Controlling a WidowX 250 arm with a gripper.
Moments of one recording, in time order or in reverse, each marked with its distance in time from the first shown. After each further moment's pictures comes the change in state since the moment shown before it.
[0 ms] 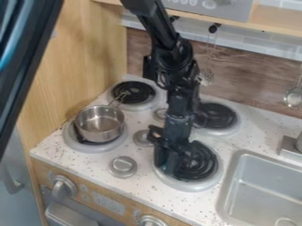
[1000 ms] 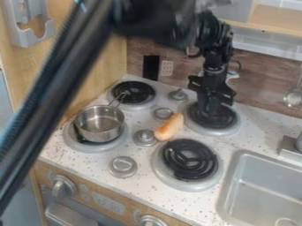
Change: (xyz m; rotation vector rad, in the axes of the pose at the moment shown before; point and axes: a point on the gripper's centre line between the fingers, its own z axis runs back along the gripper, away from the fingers) arm 0.148 0.051 0.045 0.079 -0.321 0.174
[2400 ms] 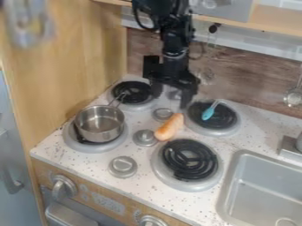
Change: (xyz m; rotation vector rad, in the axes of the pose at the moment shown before) arm -0.097 0.047 0.086 0.017 0.028 0.142
